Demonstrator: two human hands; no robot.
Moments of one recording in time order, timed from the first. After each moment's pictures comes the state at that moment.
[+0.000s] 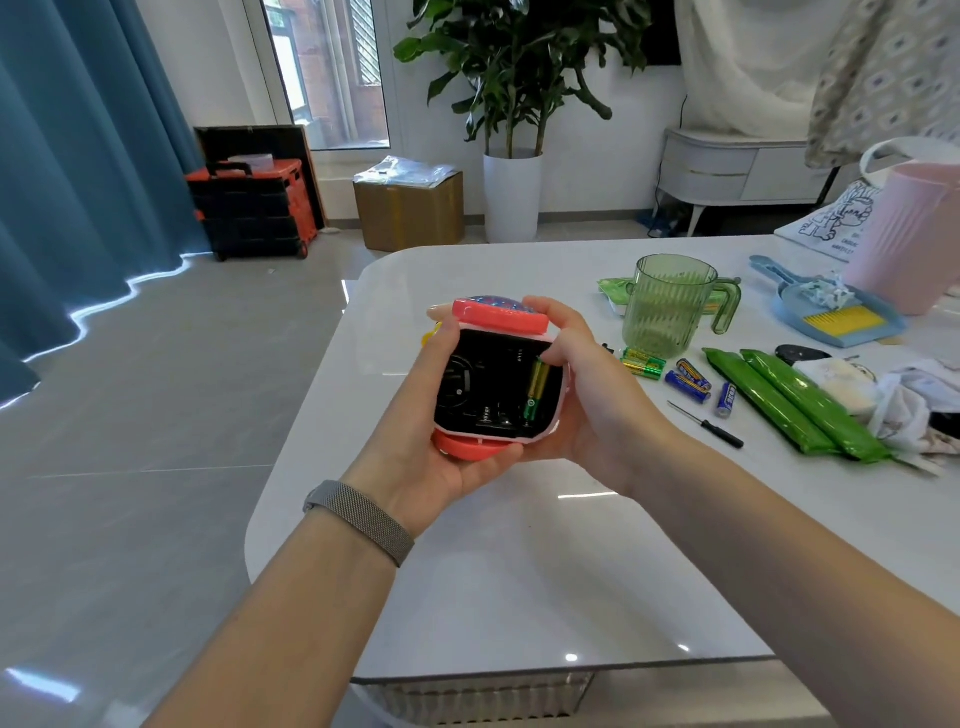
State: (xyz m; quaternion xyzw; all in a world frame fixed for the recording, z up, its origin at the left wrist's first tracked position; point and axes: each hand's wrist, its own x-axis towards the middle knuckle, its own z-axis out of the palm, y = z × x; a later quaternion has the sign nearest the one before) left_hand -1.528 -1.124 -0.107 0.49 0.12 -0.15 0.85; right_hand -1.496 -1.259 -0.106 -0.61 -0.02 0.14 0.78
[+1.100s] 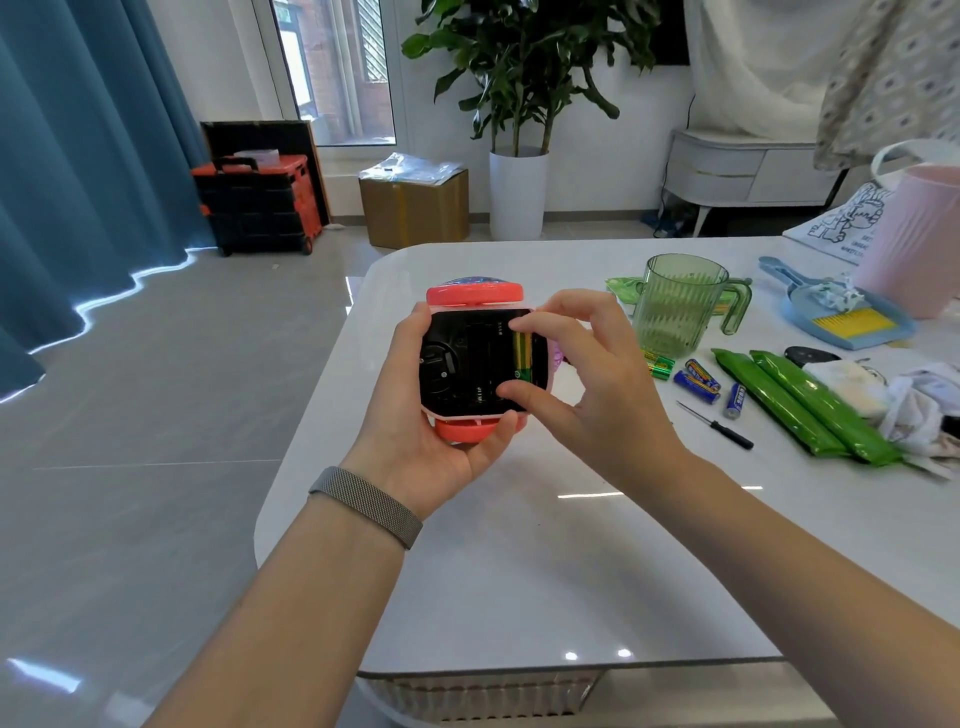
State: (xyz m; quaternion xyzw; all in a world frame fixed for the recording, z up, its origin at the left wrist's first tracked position) left_hand -1.519 -1.112 -0.111 0.37 0.14 -0.18 0.90; right_hand -1.481 -1.271 -0.137 -0.81 -0.32 -0.37 0.31
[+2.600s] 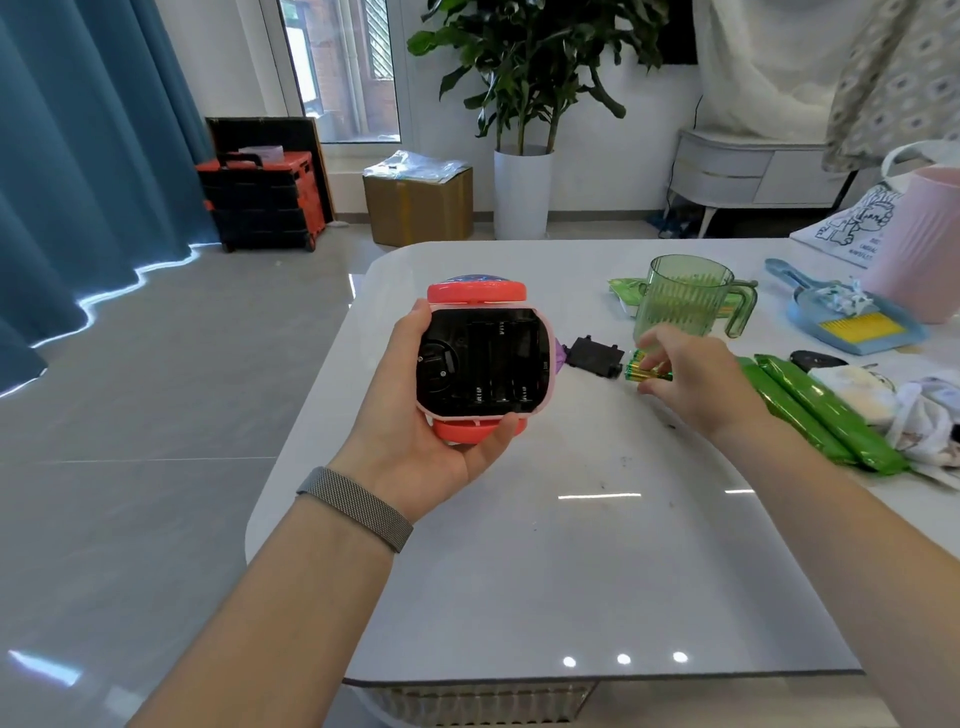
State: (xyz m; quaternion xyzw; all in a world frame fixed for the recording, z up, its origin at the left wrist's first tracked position) left_hand -1.517 -1.111 -0.110 0.38 0.13 -0.18 0.90; right_hand -1.409 -1.373 -0.164 -0.96 -0.10 -0.15 0.21
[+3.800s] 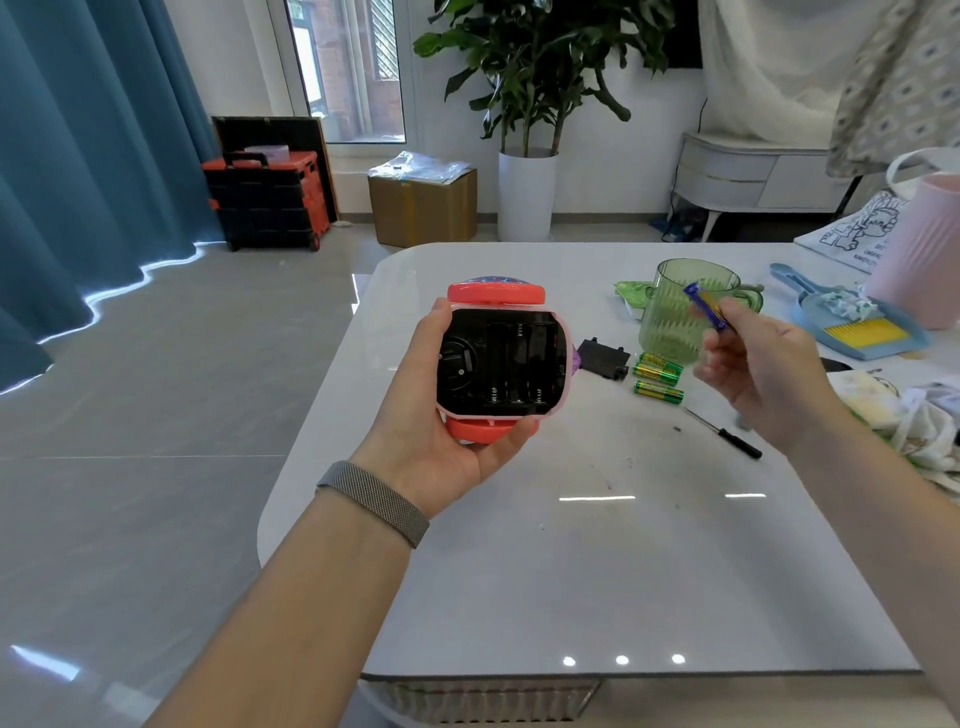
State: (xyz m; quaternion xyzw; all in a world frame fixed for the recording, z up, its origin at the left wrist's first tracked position) left_hand -1.521 -1.114 -0.103 0.39 0.14 -0.18 0.89; right_hand -1.442 -1.376 -0.123 -0.62 0.07 -0.08 0.78
